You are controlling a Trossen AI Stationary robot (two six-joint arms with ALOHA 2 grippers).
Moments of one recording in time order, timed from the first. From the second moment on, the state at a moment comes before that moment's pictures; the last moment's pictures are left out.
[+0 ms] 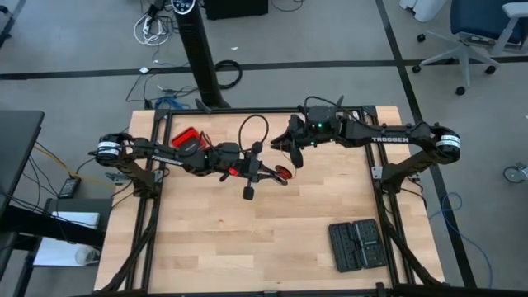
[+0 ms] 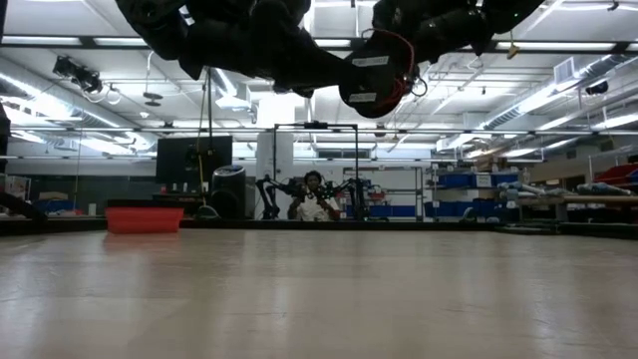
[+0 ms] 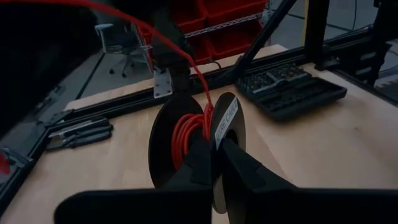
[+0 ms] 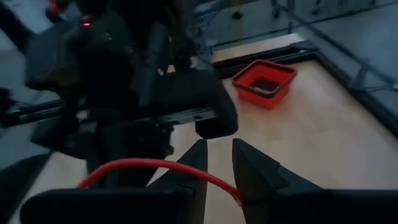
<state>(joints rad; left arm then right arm) 0.06 1.58 0.85 0.52 0.18 0.26 -0.30 1.39 0.97 0.09 -0.32 0.11</state>
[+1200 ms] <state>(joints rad) 0.06 1.58 0.85 0.57 0.22 0.34 -0.58 1.49 0.97 -0.09 -0.54 0.10</state>
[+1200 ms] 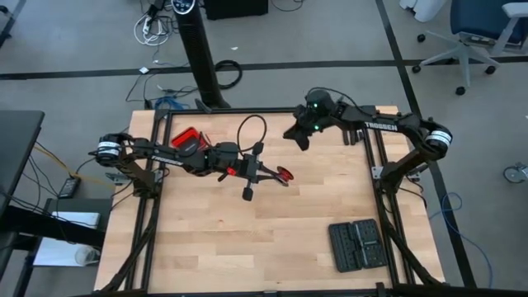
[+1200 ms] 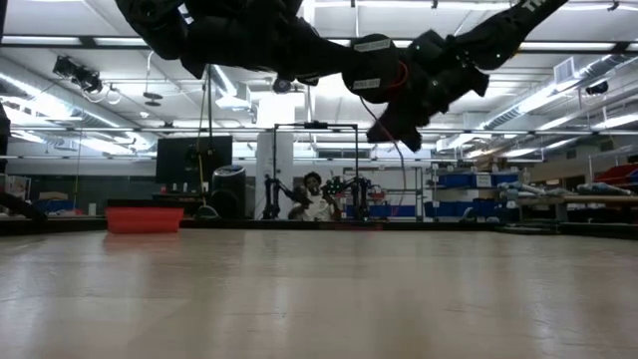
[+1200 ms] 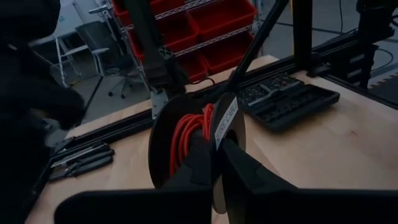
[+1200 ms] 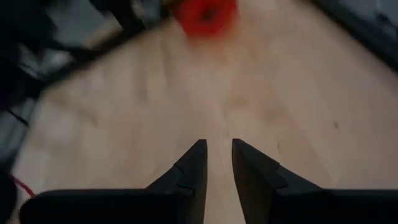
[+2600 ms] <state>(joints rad) 0.06 1.58 0.85 0.56 0.18 0.34 -0.18 1.49 0.57 0.25 -0.12 -0.31</state>
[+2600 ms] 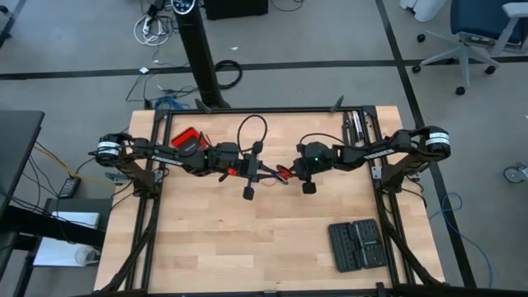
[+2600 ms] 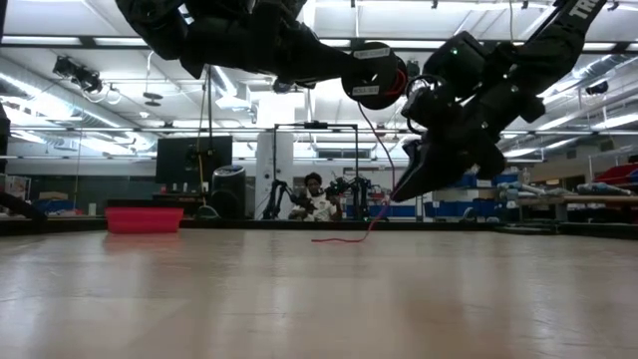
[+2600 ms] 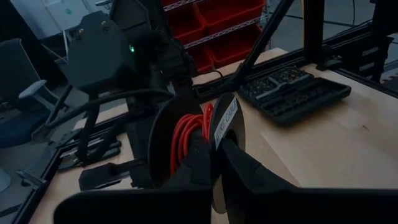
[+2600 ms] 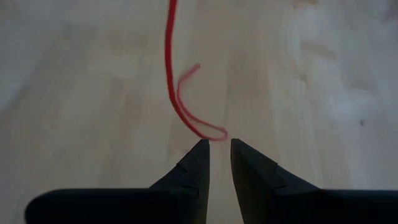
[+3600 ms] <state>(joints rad) 0.06 1.58 0.85 0.58 0.18 0.34 -0.13 1.49 0.57 0.31 -0.07 -0.28</state>
